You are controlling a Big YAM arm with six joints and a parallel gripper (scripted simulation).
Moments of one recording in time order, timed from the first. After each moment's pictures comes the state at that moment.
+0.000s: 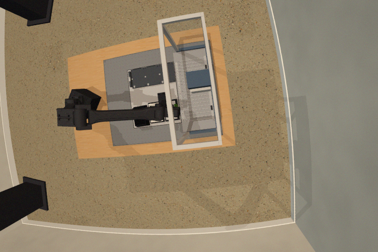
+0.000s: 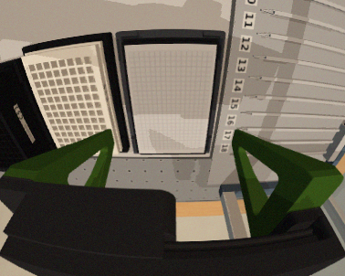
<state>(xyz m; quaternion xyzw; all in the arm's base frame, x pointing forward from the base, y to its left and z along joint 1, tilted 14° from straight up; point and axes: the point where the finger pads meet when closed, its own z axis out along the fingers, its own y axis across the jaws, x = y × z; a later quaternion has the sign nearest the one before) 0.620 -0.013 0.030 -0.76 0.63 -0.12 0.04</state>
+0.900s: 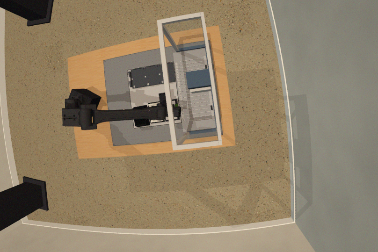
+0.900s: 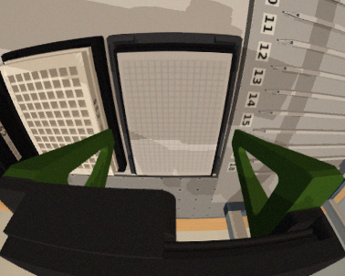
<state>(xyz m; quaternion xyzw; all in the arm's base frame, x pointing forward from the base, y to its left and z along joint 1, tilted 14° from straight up) 0.625 -0.015 -0.003 -0.76 0.63 -0.12 0.04</state>
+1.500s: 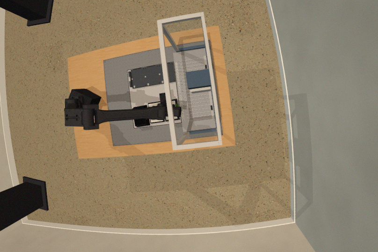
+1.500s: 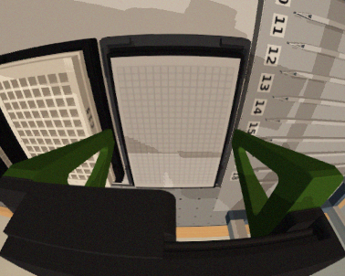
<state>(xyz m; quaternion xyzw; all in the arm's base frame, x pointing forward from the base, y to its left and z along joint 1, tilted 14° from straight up) 0.628 -0.016 -0.017 -0.76 0.63 -0.12 0.04</state>
